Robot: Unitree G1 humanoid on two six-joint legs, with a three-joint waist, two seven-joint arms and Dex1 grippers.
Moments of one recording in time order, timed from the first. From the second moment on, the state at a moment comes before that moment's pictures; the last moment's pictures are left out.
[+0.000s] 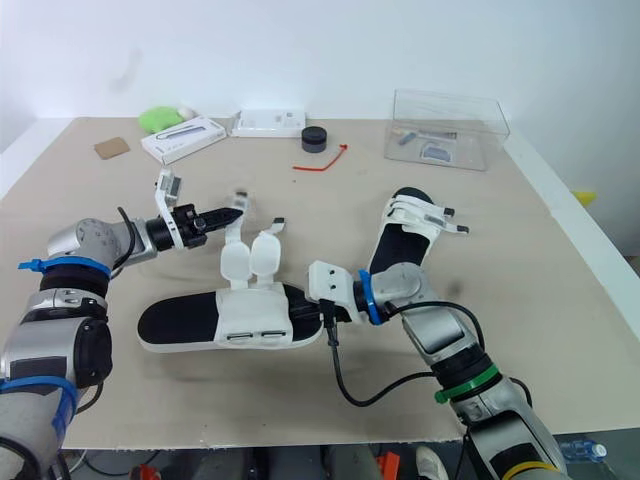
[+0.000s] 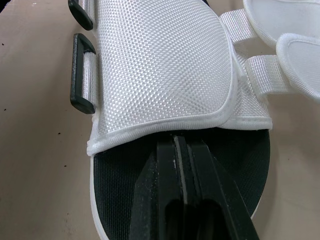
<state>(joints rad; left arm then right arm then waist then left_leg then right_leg) -1.00 0.48 0.21 0.88 -0.59 0.96 -0.94 -0.55 -0.51 0.38 -0.02 0.13 0.25 1.19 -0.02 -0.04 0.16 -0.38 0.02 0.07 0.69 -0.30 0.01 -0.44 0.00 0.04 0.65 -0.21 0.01</state>
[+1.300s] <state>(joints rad) -0.45 0.80 -0.11 0.06 -0.12 -0.74 -1.09 -0.56 -0.51 0.39 0.02 0.12 0.20 1.22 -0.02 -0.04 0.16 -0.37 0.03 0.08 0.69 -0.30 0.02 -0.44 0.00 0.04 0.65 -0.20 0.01</state>
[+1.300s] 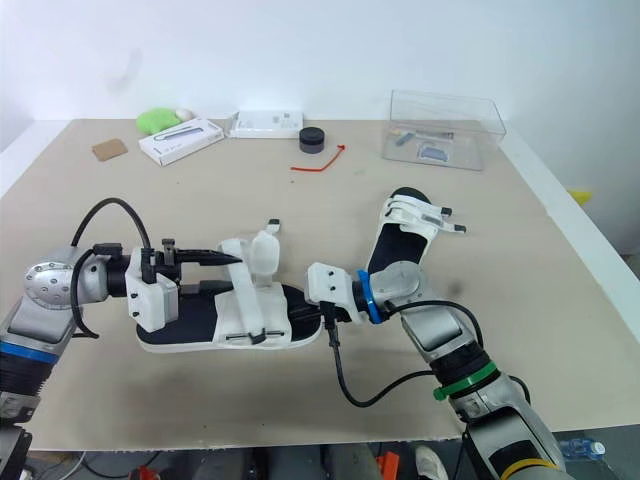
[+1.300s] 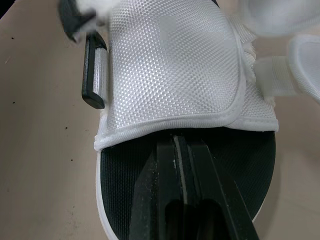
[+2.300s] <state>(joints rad) -0.01 1.10 0.18 -0.51 -1.34 0.73 -0.65 -0.60 -0.49 0.40 0.08 0.11 0.14 1.26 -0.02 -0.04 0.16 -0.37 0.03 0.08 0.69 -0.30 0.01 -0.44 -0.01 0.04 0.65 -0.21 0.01</state>
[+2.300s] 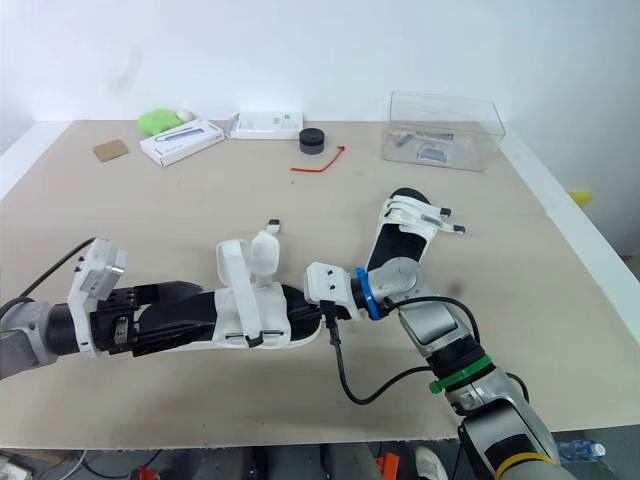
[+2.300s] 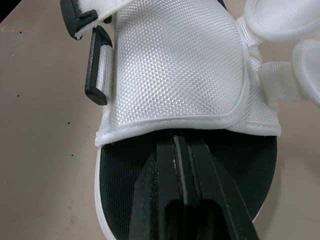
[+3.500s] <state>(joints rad) -0.46 0.76 -0.06 -0.19 -1.57 1.18 -0.29 -0.60 -0.49 0.40 0.09 0.09 0.13 1.26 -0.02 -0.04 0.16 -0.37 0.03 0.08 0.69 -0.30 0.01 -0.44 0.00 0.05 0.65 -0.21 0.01</state>
